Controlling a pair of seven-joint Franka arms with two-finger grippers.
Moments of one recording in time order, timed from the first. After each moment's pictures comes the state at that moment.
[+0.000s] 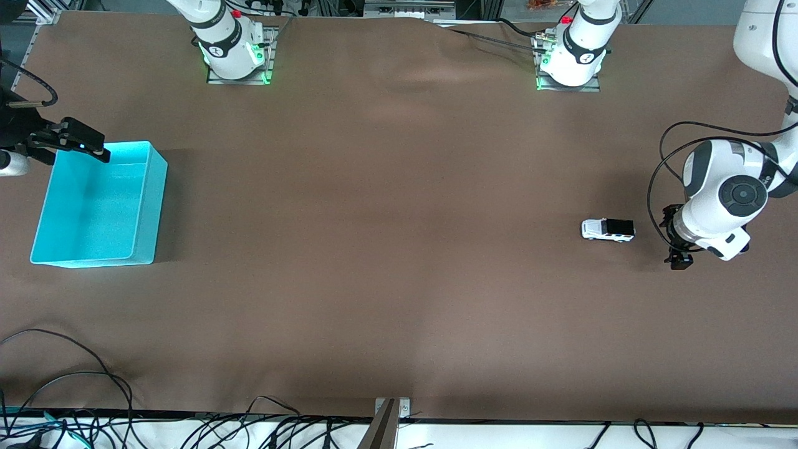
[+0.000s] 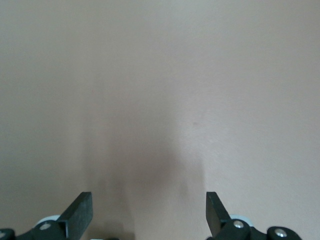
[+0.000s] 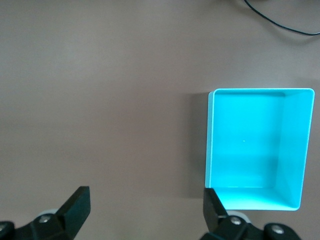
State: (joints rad) left arm 0.45 0.44 -0.28 -1.99 0.51 2.35 -1.70; right arm -0.02 0.06 0.02 -1.53 0.02 1.56 -0.06
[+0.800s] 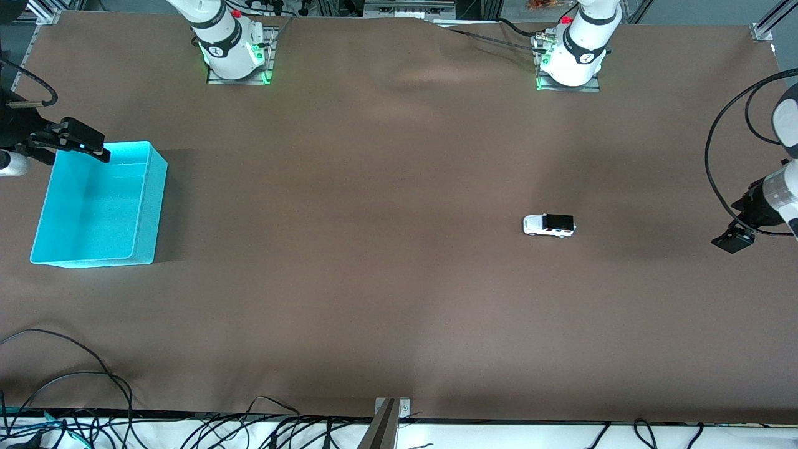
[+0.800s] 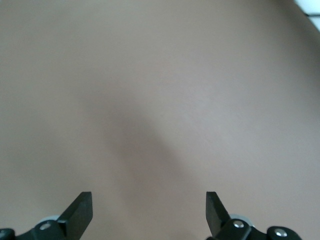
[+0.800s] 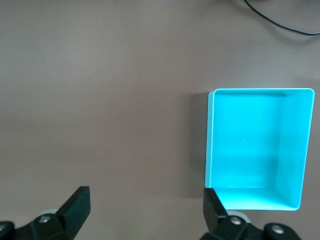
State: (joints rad) left arm 0.45 0.23 -0.29 -1.74 0.20 1.96 -0.82; right arm -0.02 0.06 0.02 -1.53 0.02 1.56 -0.06
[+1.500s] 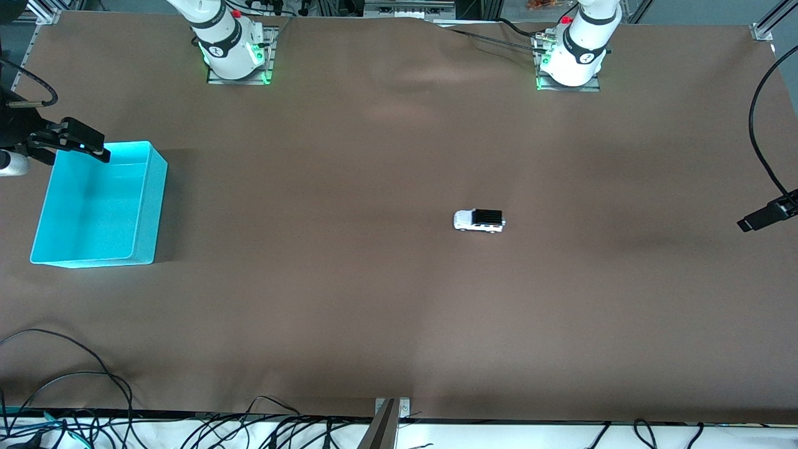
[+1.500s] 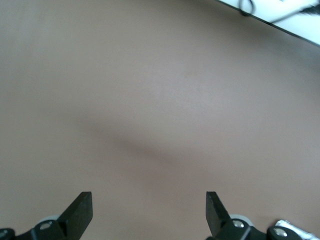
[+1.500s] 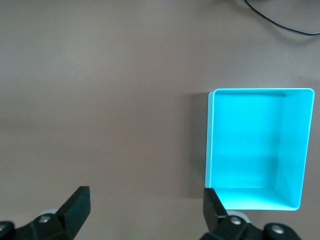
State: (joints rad) left arm 0.45 0.23 -0.30 -1.49 0.09 1.73 -0.24; right arm -0.02 0.06 0.02 -1.53 0.02 1.56 -0.06
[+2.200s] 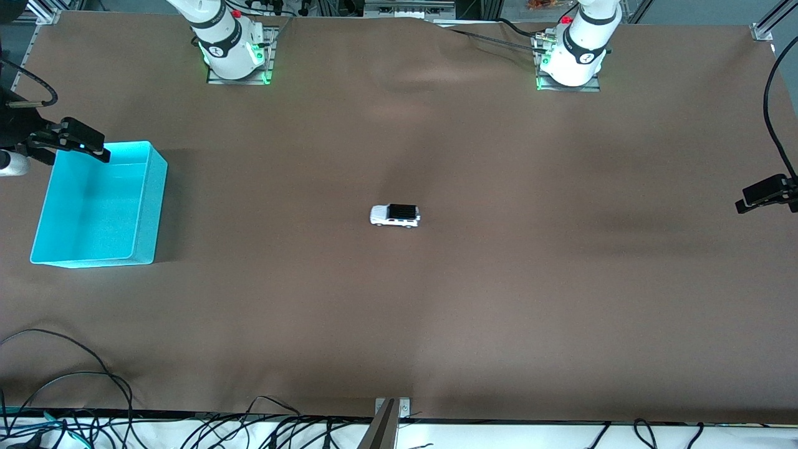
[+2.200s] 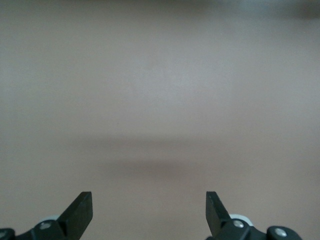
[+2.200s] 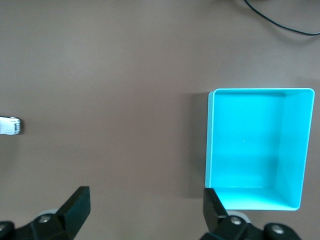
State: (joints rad) left arm 0.45 0.21 -0.30 -1.44 0.04 1.66 0.11; right arm -0.02 0.06 0.02 -1.53 0.02 1.56 -0.06
